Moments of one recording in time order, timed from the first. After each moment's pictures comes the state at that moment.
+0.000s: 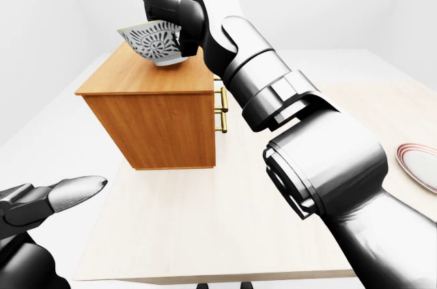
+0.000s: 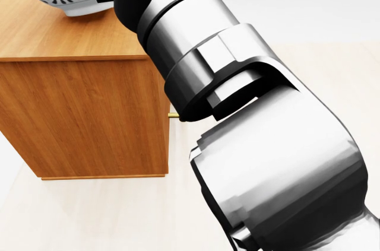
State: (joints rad) left arm -0.04 0.16 0.54 -1.05 -0.36 0.09 0.11; right arm -1.86 0.11 0.02 1.31 -1.09 0.09 0.42
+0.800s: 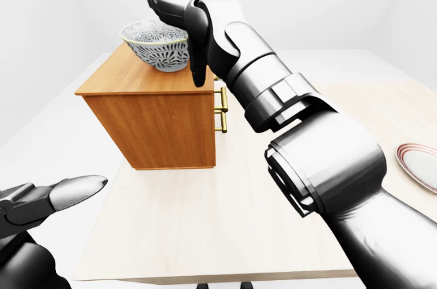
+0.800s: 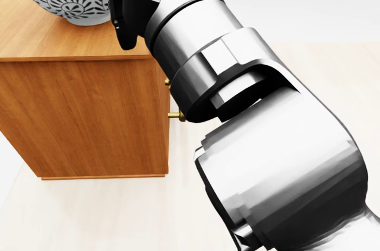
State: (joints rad) left arm -0.04 0.15 0.54 -1.04 -0.35 0.09 0.10; right arm -1.84 0.10 0.05 1.32 -1.09 0.09 0.40
